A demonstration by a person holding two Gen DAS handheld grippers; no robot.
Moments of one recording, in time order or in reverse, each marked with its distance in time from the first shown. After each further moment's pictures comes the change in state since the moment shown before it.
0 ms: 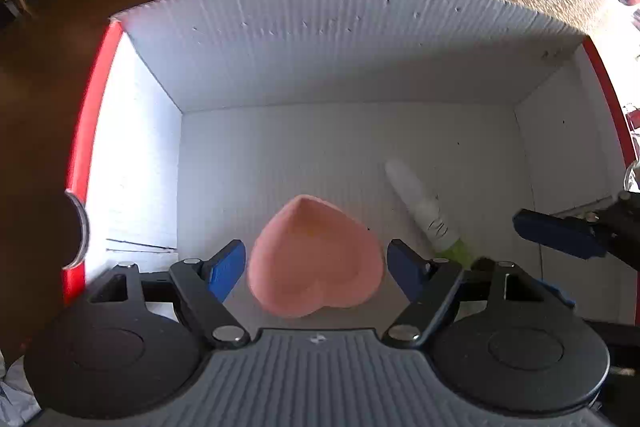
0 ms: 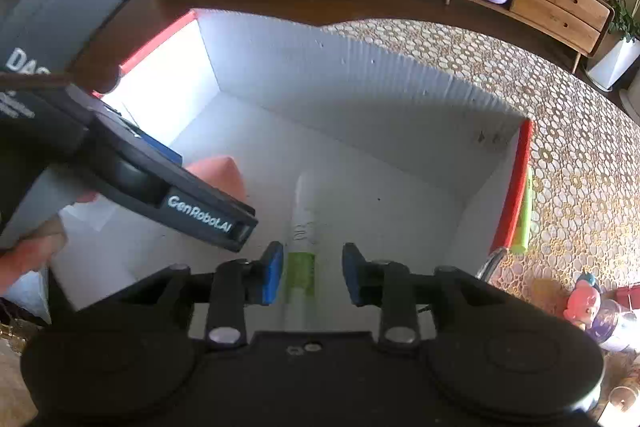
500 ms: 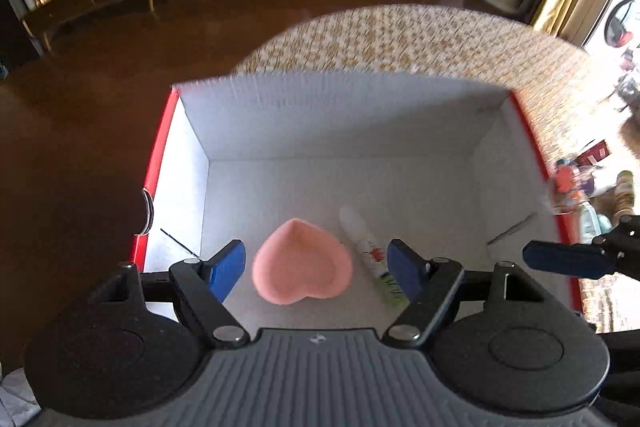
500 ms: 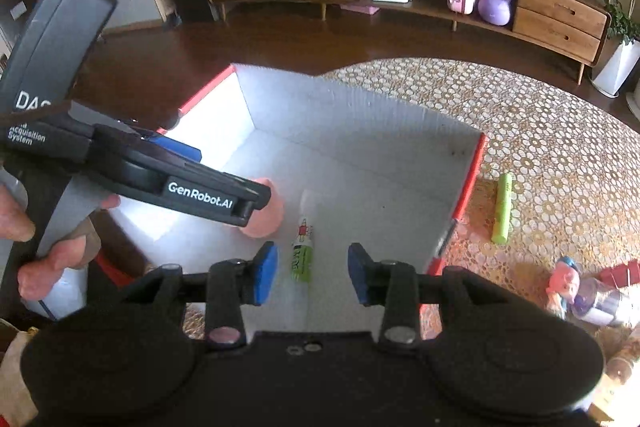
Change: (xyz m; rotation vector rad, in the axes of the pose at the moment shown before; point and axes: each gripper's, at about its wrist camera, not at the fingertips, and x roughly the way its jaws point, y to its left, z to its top) left arm -0.083 -0.012 -0.024 -0.016 -0.226 0.006; right arm -0.084 -0.008 -0.024 0.038 -0.115 0.085
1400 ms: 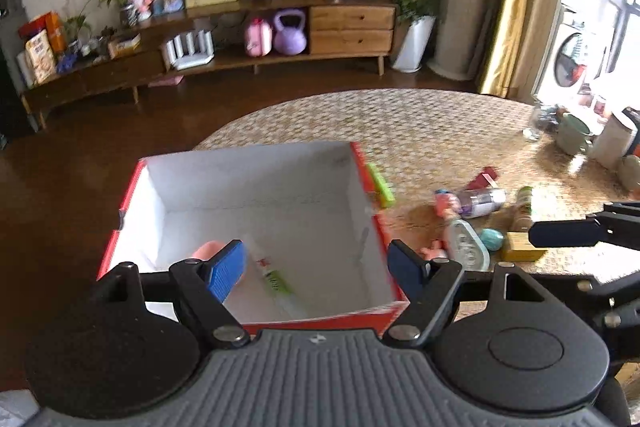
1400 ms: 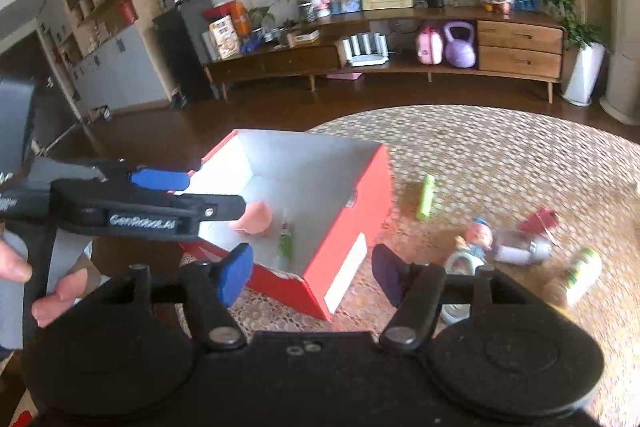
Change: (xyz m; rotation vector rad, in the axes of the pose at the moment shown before) left arm -0.105 -0.105 -0.065 0.080 -0.295 -0.042; right arm -0.141 -0.060 -0.082 0.123 -0.233 0.023
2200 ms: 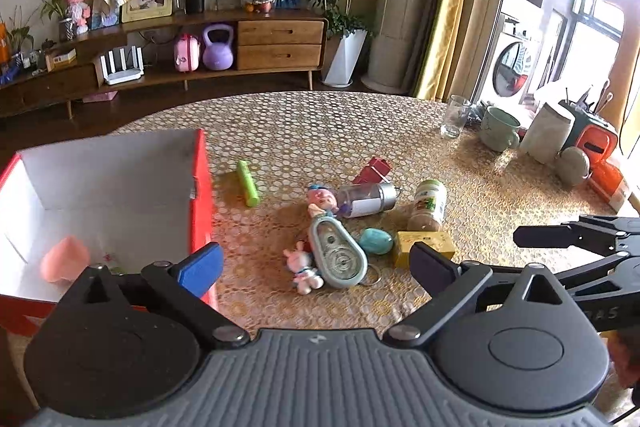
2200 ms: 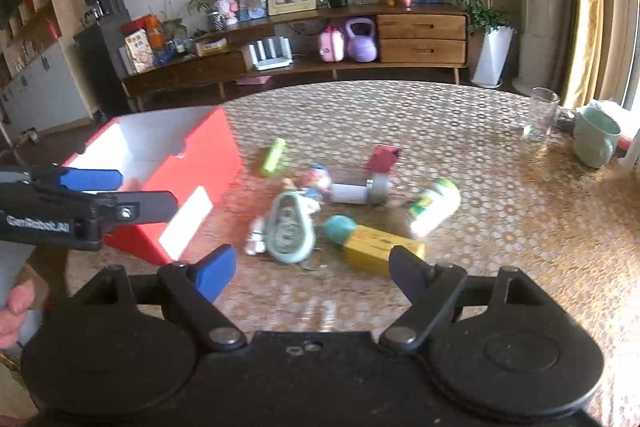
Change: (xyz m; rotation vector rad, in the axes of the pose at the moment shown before) left arm 0.046 -0.113 -0.039 0.006 -0.076 -0.171; right arm -0.020 -0.119 -0.073 0.050 -0.037 -0.247
